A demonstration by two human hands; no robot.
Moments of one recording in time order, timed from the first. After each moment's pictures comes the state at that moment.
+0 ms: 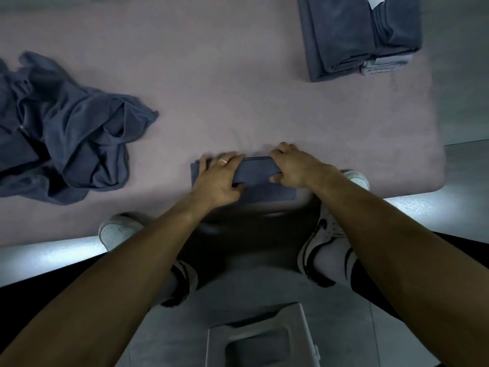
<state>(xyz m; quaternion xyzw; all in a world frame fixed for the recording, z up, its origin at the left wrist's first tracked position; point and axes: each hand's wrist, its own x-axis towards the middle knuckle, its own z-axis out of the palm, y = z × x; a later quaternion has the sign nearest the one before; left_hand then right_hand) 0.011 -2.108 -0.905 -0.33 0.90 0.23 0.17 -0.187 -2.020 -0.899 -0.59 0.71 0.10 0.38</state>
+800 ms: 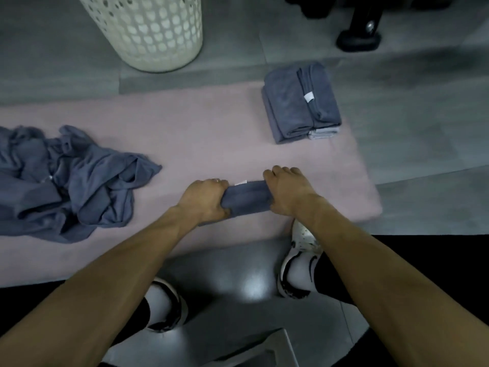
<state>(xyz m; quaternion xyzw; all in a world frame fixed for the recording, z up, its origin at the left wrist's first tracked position) 0.005 -2.103 -0.772 -0.28 0.94 0.14 0.14 -0.166 -1.983 -0.747 -0.61 0.77 0.13 0.14</state>
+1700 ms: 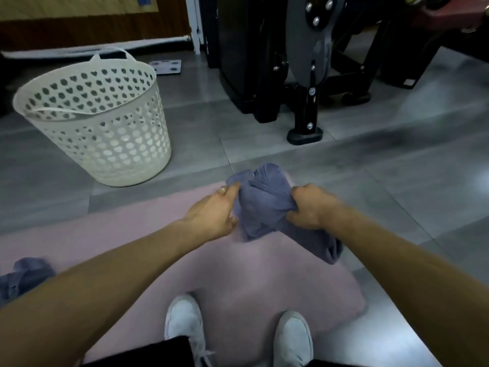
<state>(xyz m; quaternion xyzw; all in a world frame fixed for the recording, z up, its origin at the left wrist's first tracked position) -0.204 -2.178 -0.660 -0.21 0.97 0.13 0.04 -0.359 -2.017 -0.622 -0.45 0.88 0.04 0.17</state>
